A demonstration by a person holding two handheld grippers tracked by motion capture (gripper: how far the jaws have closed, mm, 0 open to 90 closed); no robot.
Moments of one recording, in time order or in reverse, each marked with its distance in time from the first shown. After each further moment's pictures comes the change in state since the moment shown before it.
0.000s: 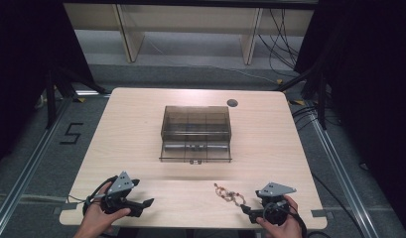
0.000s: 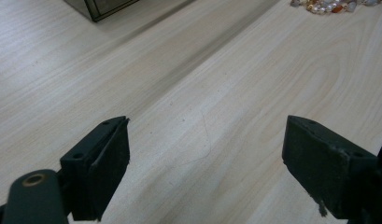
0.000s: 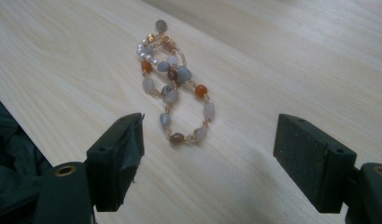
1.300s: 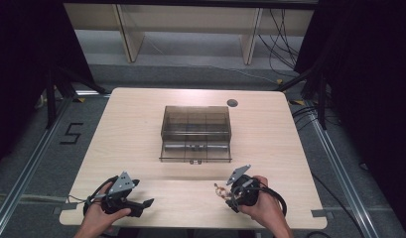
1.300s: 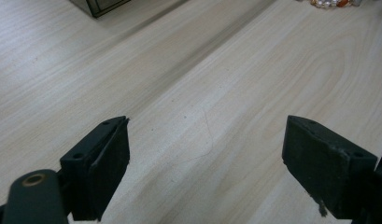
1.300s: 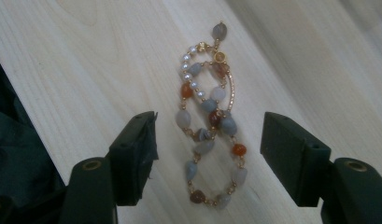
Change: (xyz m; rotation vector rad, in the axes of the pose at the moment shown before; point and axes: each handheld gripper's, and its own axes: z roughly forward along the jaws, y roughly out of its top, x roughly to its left) left arm -0.001 0.000 0.002 0.001 0.000 0.010; right arm 0.025 0.077 0.042 0.365 0.060 -0.313
